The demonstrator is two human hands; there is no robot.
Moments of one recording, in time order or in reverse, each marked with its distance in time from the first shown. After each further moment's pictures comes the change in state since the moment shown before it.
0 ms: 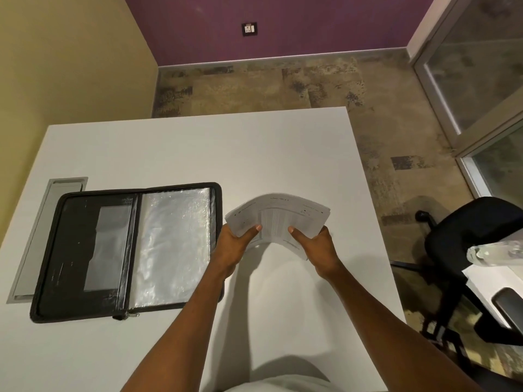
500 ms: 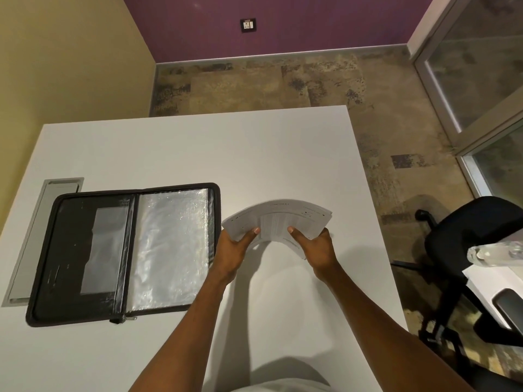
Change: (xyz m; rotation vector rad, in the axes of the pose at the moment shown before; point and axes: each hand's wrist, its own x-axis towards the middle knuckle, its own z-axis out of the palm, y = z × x) left_hand 0.001 -0.011 0.003 -0.061 0.034 0.051; right_hand 0.003 0.001 0.003 0.025 0.013 -0.043
